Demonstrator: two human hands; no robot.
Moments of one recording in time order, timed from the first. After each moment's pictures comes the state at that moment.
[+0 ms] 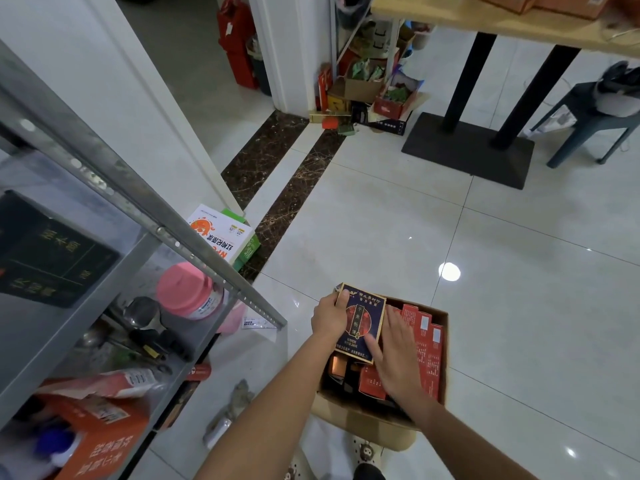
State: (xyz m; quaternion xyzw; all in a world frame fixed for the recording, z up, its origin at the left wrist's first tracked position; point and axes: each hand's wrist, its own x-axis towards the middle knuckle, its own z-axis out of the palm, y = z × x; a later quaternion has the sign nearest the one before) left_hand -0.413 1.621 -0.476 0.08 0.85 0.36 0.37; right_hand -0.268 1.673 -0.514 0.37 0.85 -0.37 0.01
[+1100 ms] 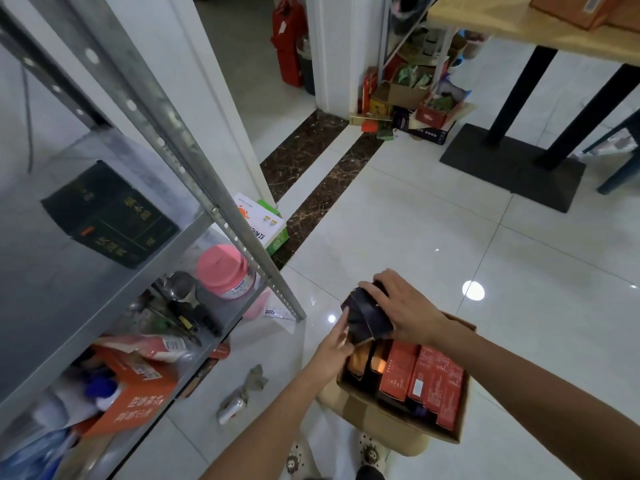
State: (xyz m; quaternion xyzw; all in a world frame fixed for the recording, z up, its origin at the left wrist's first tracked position) left_hand -0.386 1.533 -0.469 0.06 0.71 0.51 0.49; right_hand -0.346 1.734 -0.457 -0.11 0.99 -0.13 -0.01
